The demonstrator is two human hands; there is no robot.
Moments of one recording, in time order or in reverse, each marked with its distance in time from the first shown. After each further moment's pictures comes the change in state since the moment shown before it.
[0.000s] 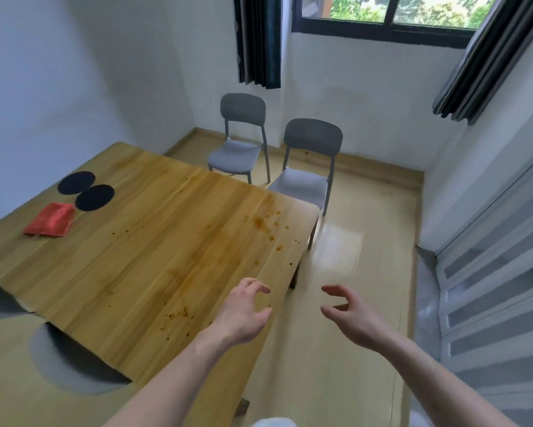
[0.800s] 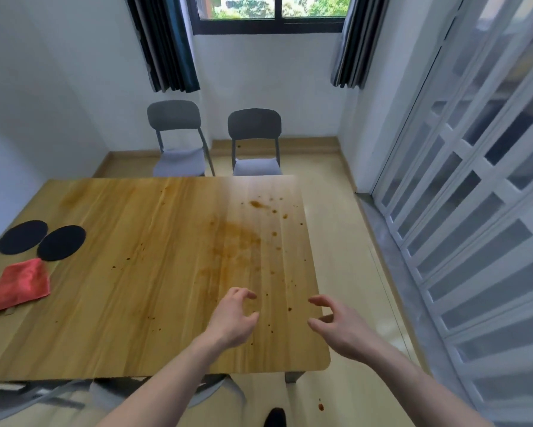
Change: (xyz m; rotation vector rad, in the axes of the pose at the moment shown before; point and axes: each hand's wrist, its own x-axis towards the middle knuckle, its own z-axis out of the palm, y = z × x) left_hand -0.062 -0.238 -0.115 0.110 -0.220 0.247; right_hand -0.109 -0.127 0.308 0.097 0.297 0.241
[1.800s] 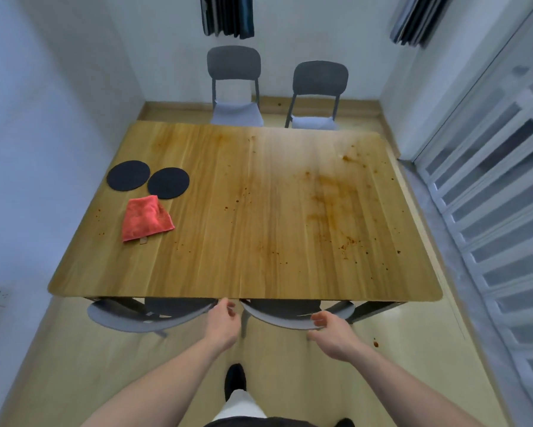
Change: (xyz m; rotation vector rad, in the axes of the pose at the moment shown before) left_hand -0.146 -0.412 -0.119 -0.127 0.040 -0.400; right_hand -0.050 -0.155 0.394 -0.097 -0.138 0.293
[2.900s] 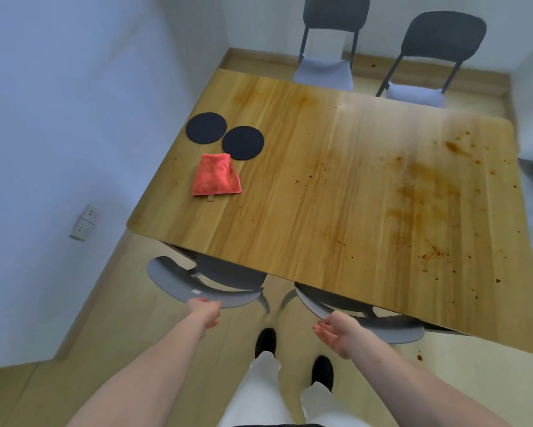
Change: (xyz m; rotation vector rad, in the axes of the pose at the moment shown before) left_hand 0.021 -0.128 -0.063 -0.777 0.207 -0.793; right_hand 0.083 -0.060 0.082 0.781 -0.188 0.625
